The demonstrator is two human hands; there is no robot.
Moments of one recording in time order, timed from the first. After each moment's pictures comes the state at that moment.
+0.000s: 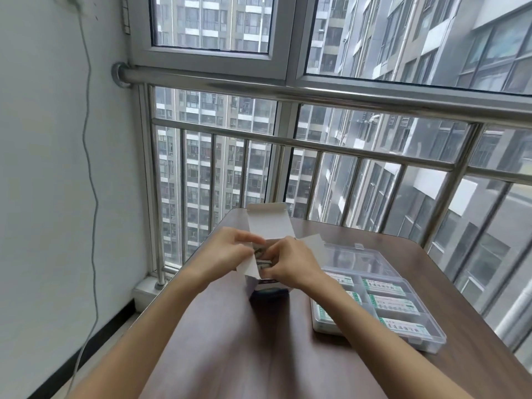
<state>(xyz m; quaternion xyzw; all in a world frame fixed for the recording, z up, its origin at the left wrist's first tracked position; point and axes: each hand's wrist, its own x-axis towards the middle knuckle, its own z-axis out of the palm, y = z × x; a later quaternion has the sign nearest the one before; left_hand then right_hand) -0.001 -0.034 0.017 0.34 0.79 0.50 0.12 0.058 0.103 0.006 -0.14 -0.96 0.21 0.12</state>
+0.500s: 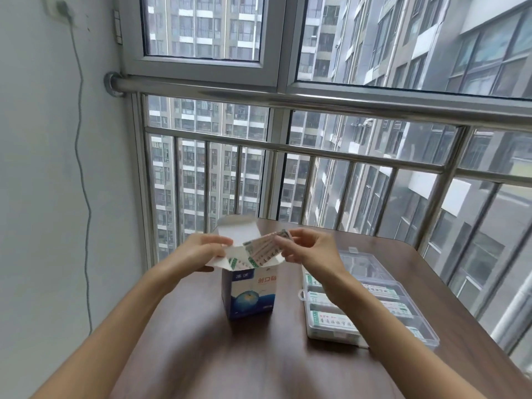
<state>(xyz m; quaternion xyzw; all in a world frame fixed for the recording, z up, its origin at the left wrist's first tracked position) -0.035 -0.049 0.016 0.25 0.80 0.50 0.18 0.094 0.125 0.026 -0.14 -0.77 0.58 0.23</state>
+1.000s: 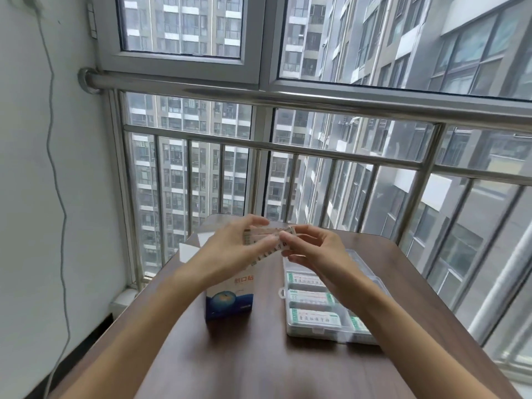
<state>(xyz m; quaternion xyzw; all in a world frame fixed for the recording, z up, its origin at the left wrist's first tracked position) 0.024 0.002 0.041 0.44 0.79 0.44 0.03 0.127 0.146 0.039 -0.11 -0.70 0.68 0.21</state>
